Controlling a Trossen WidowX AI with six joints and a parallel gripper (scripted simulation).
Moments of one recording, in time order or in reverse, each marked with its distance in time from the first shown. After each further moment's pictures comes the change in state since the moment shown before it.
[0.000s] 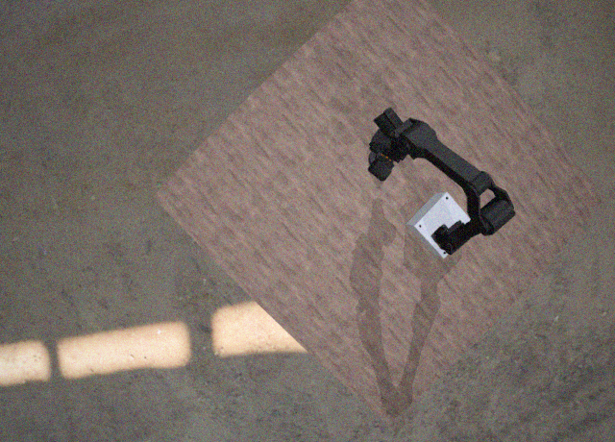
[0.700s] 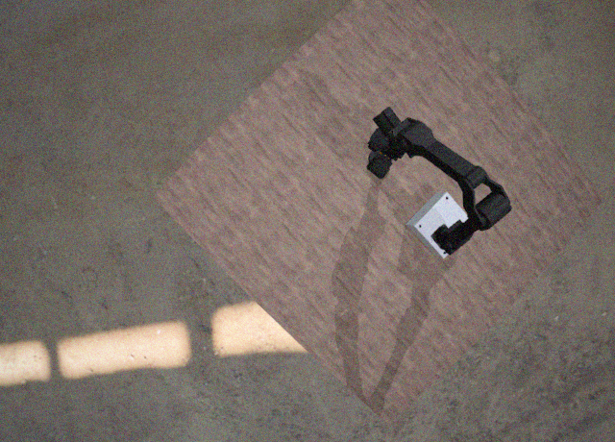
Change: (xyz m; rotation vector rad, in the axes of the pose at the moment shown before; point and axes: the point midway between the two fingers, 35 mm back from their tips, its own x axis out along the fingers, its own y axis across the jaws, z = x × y) arm 0.024 -0.009 0.006 0.001 -0.012 -0.004
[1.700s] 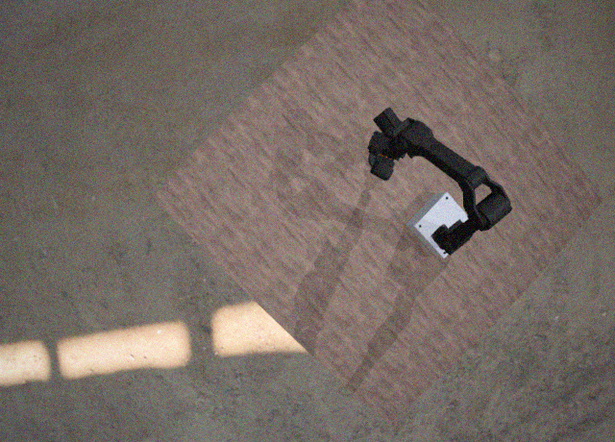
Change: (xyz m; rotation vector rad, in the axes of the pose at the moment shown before) arm -0.001 0.001 -0.002 -0.175 0.005 0.002
